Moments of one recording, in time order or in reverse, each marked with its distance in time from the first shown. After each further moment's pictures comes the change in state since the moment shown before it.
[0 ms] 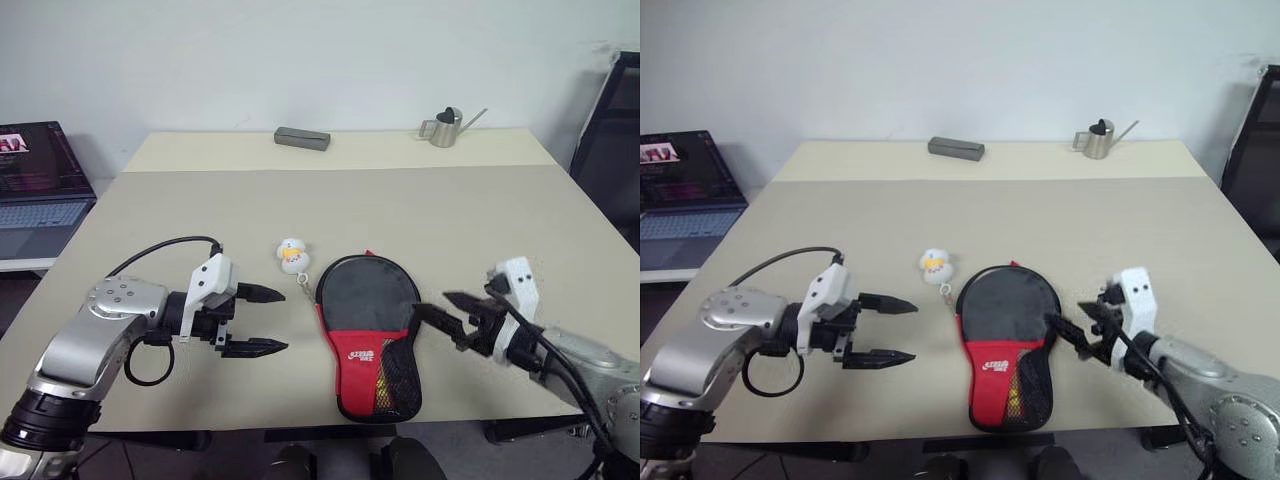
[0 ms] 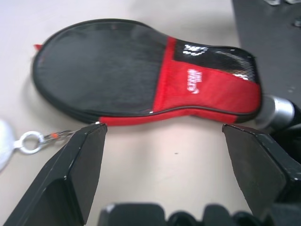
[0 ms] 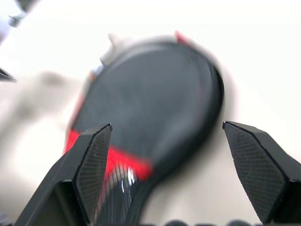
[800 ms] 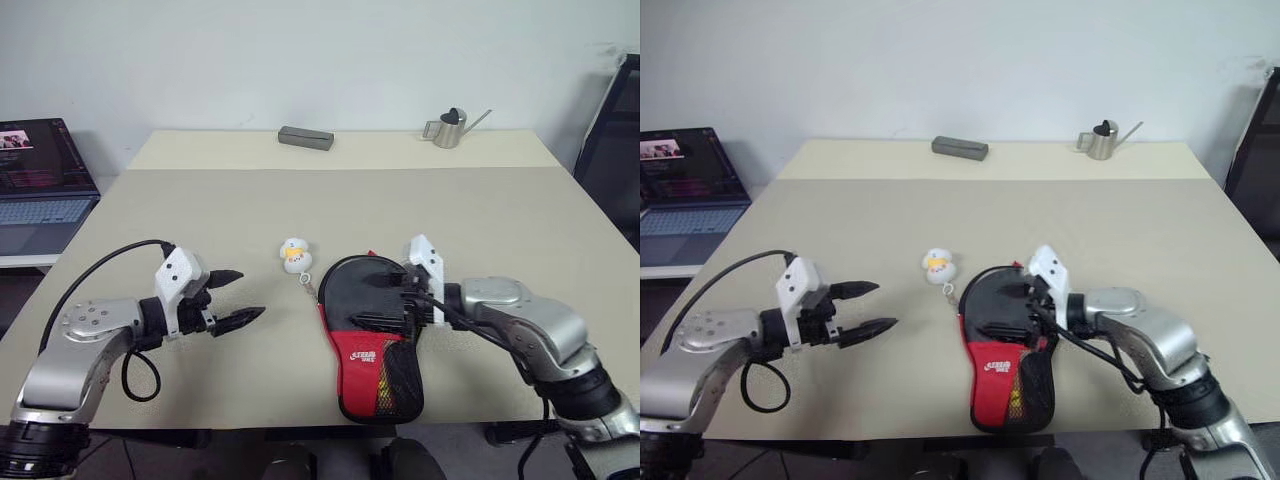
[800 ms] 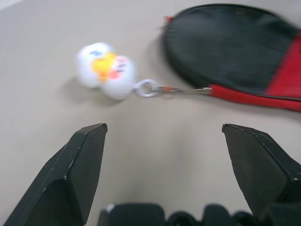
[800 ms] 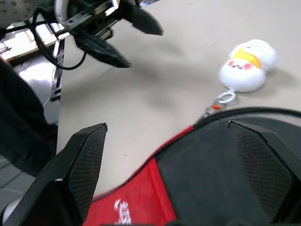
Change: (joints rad) left arm 0.082 -0.110 0.149 0.065 0.082 -0.001 0.376; right arm -0.402 0.027 0.605 0.503 -0.505 -0.493 0.630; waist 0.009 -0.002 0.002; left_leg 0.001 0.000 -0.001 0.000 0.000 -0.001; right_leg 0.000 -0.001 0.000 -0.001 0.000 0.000
